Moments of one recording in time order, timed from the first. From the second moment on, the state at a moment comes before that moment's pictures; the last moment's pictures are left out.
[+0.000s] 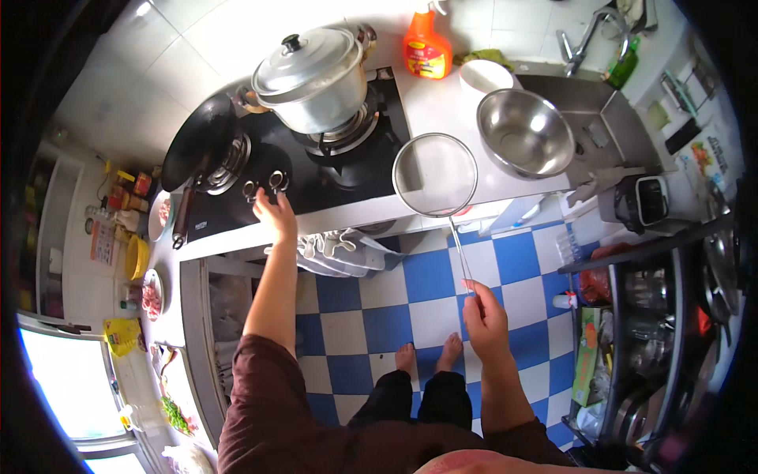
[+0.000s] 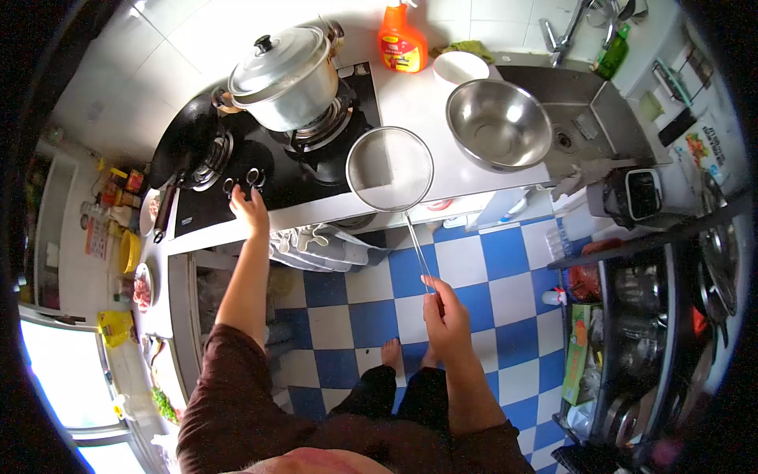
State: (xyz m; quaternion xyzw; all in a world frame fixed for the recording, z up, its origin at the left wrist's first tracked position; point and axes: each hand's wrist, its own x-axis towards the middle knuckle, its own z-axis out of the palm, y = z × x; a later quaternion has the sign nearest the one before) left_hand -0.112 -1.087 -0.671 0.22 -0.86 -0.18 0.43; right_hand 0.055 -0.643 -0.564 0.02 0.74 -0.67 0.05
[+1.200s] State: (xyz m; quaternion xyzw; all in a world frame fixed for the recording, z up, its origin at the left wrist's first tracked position) left_hand 0.109 -0.408 -0.381 -0.27 -0.51 -0.74 -0.33; right_hand 0.262 -0.302 -0.366 0.12 0.85 -0.39 -0.33
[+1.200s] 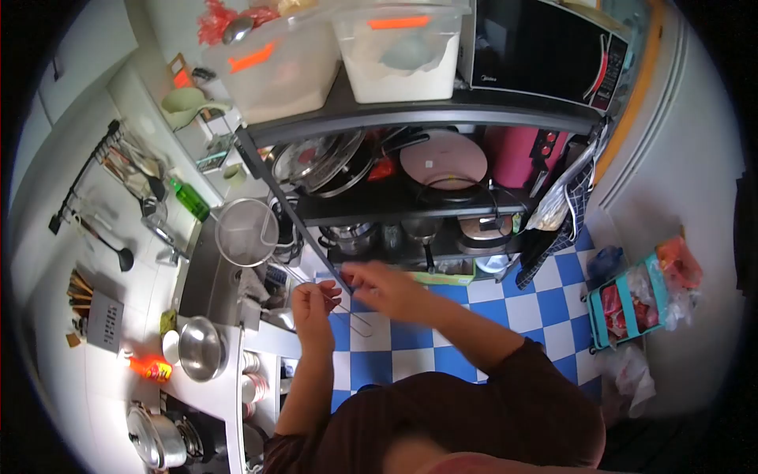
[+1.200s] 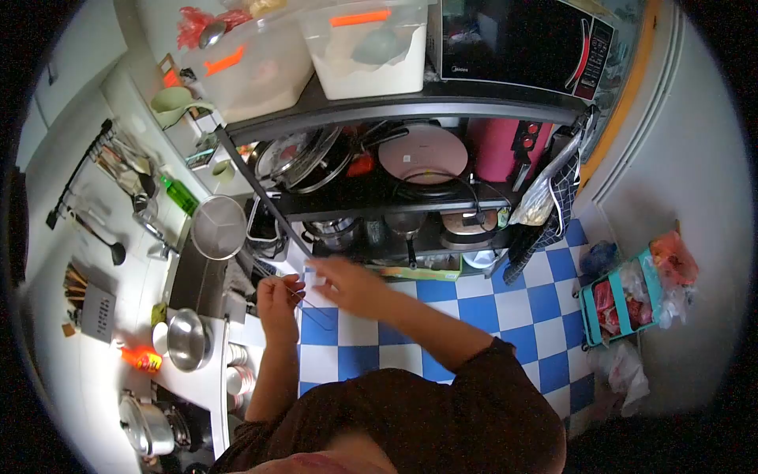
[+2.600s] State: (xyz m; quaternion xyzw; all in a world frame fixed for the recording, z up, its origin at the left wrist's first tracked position) left_hand 0.055 -0.078 0.037 -0.56 -0.36 -0.68 -0.31; right_hand 0.254 0.042 0.006 0.48 0.87 0.08 -0.05
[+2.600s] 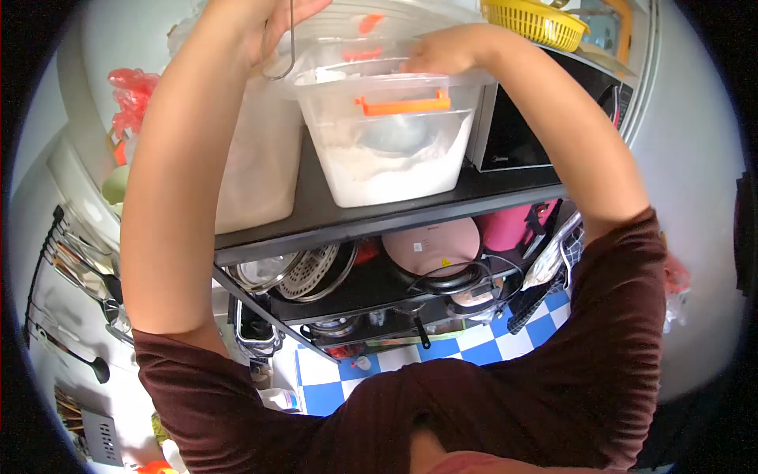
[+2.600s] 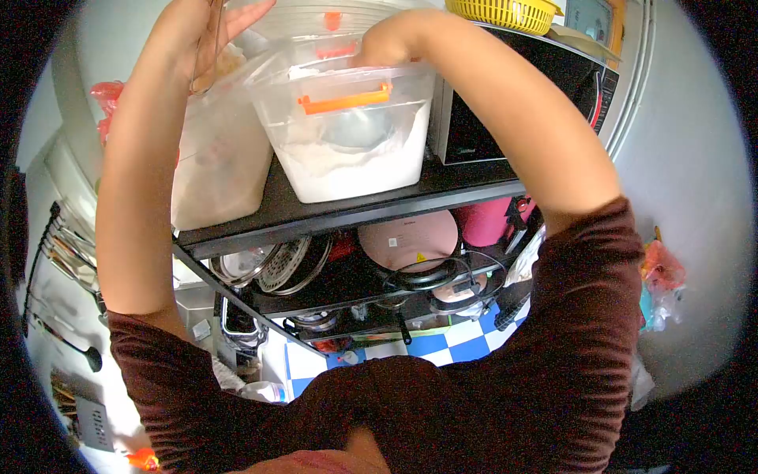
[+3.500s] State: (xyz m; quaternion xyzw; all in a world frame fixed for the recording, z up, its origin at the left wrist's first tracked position) left_hand 0.046 -0.058 0.049 -0.58 -0.28 -0.70 -0.32; right_hand 0.270 0.035 0.031 0.55 0.84 0.03 -0.04
